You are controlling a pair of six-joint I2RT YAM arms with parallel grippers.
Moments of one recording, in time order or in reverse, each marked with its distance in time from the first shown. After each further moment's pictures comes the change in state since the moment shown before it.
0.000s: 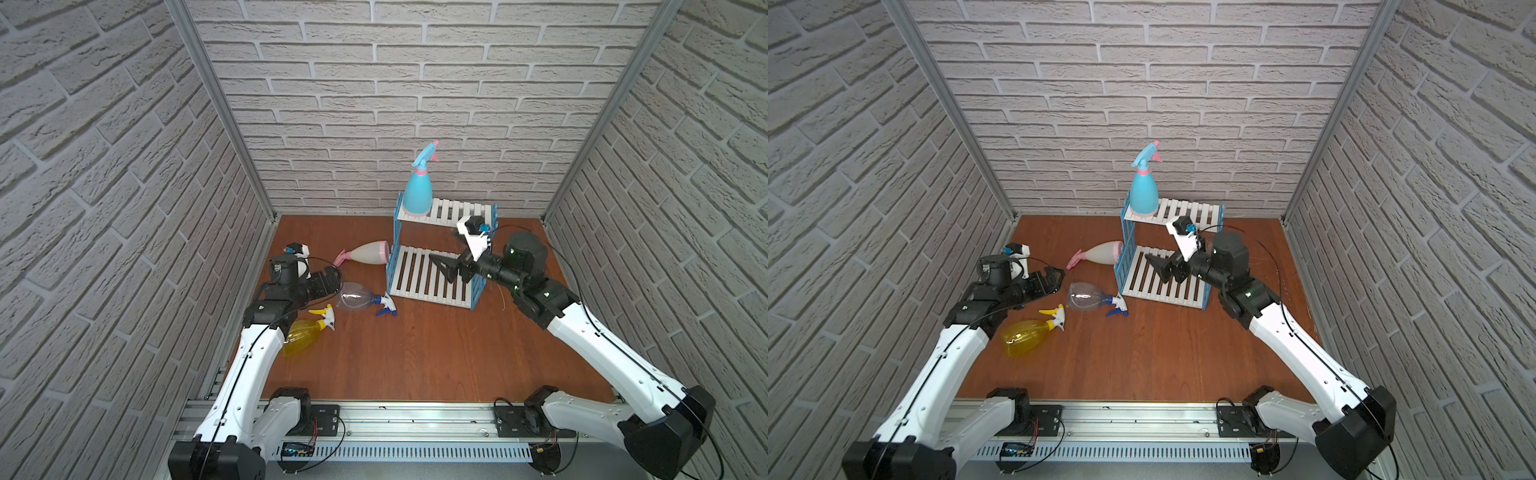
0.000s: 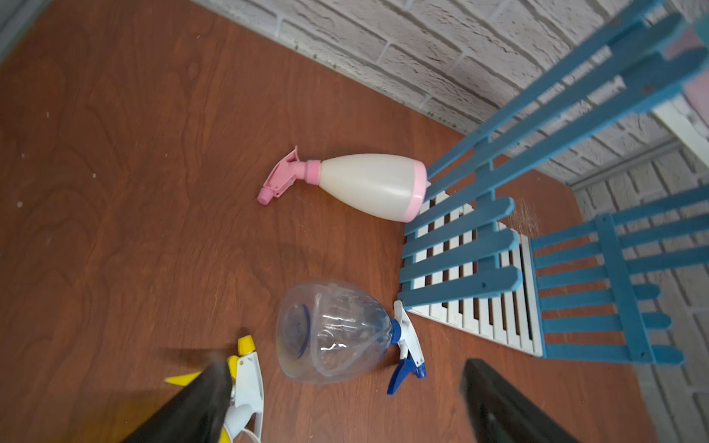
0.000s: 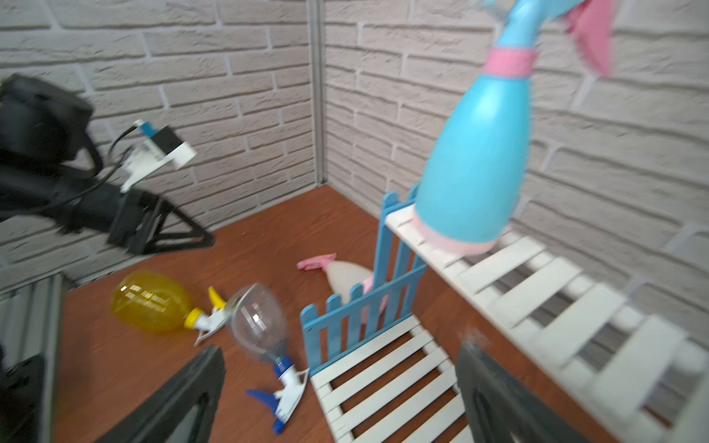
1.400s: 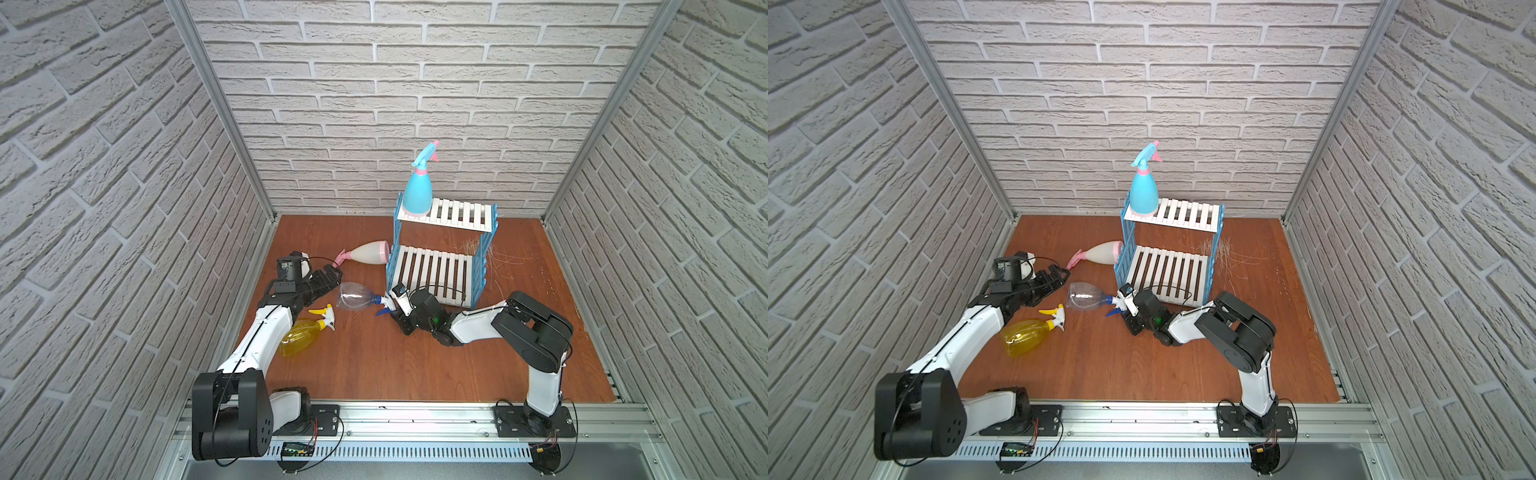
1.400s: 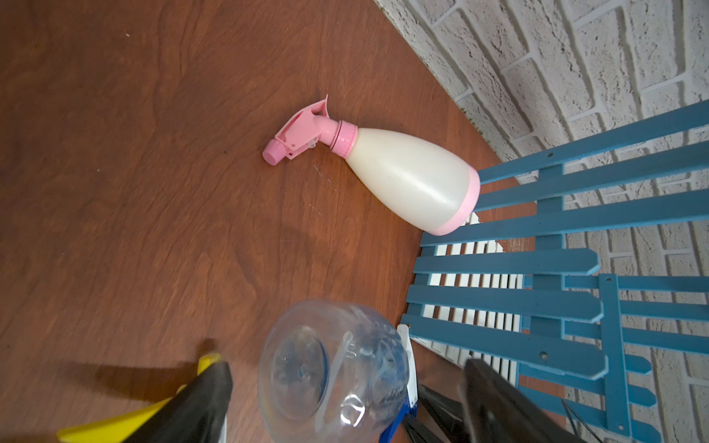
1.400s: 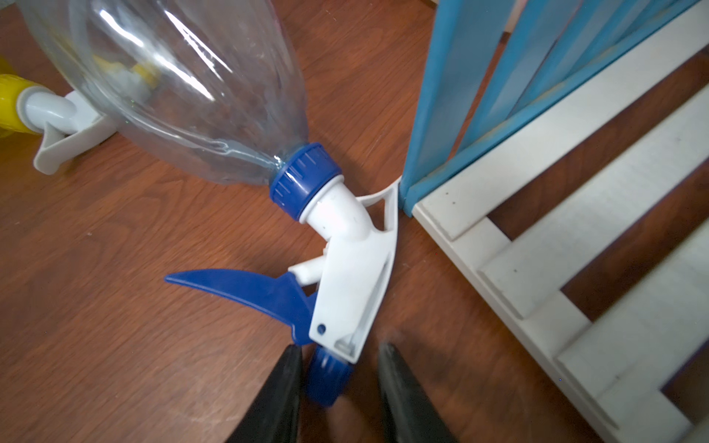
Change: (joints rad) left arm 0.032 0.219 -0.108 0.257 0.094 -0.173; right arm 0.271 0.805 -0.173 0.563 0.303 0.182
